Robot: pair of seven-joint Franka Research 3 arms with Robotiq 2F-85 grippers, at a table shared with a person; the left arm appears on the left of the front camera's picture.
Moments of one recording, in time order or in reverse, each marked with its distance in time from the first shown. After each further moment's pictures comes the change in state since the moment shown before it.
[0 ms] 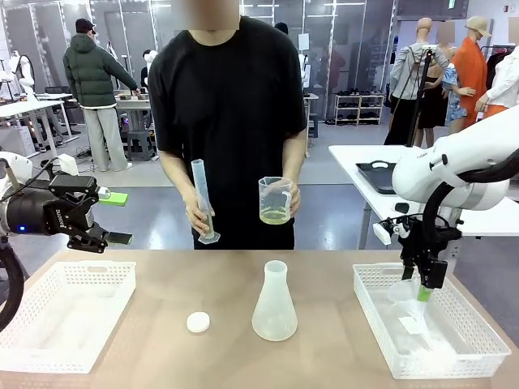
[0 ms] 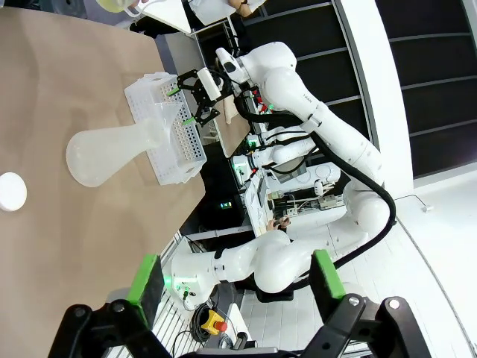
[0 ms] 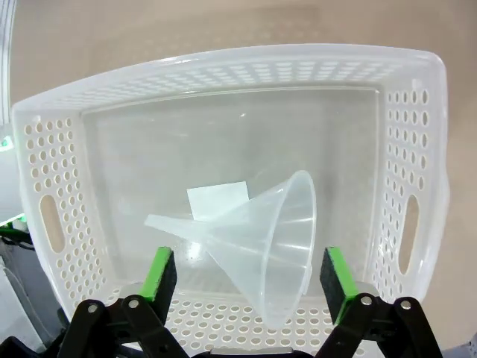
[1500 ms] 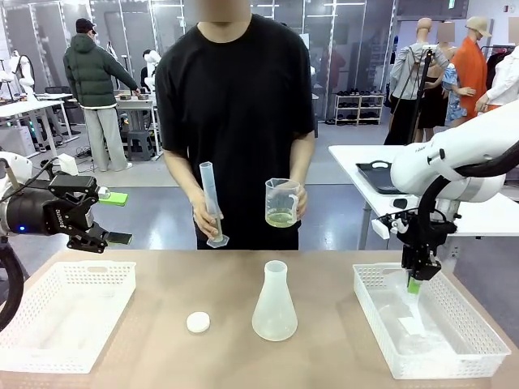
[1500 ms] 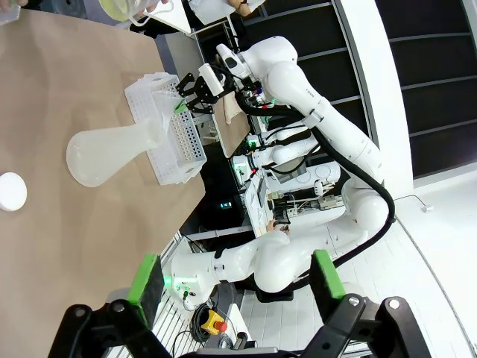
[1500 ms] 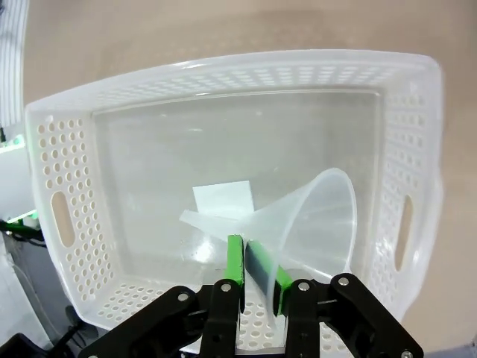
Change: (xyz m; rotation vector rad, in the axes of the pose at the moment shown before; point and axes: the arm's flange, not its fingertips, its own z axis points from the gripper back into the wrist) left arm 0.000 0.000 0.000 0.000 0.000 0.000; right arm 0.005 -0.005 0.014 0.019 0.002 -0.014
